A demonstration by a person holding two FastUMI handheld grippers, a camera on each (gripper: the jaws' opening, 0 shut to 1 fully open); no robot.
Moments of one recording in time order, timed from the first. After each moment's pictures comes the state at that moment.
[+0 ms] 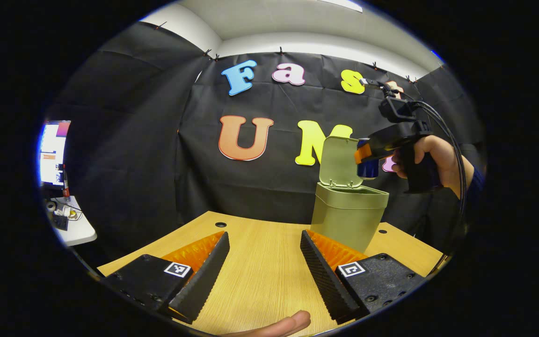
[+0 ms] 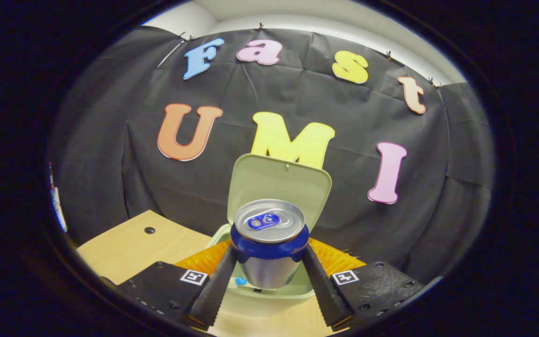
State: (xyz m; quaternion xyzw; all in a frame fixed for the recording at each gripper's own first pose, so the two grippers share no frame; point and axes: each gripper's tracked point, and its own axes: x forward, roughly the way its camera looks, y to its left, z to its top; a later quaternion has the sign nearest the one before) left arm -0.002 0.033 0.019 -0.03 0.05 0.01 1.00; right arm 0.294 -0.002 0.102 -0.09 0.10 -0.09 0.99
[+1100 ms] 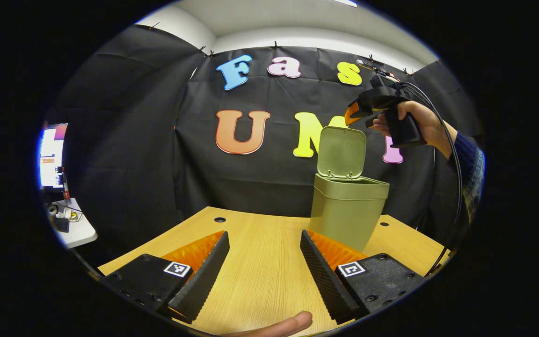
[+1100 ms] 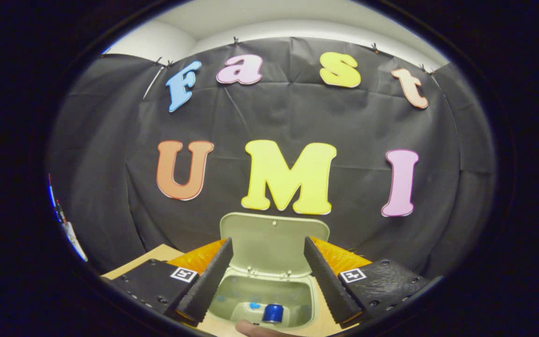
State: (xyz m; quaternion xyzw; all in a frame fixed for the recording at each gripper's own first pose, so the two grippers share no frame) left arm 0.006 0.025 0.011 -0.01 0.07 0.01 1.00; right arm 0.334 -0.017 0.219 -0.03 0.02 -0.06 1.00
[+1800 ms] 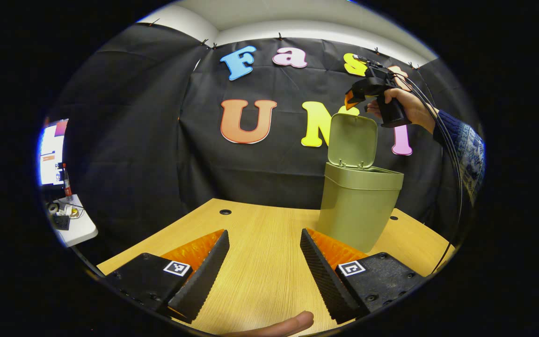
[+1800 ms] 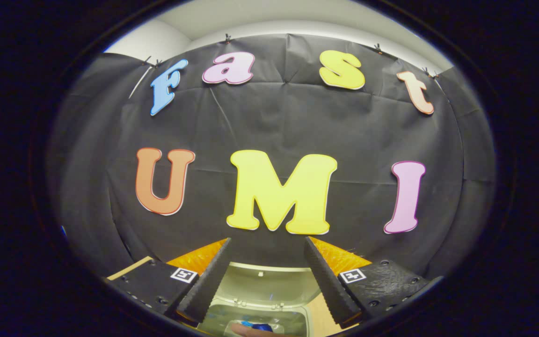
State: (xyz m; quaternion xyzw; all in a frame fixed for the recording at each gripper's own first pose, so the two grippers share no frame) left arm 0.029 0.047 -0.023 -0.02 0.11 0.03 0.99; right arm 0.423 -0.030 0.239 -0.03 0.03 -0.07 1.00
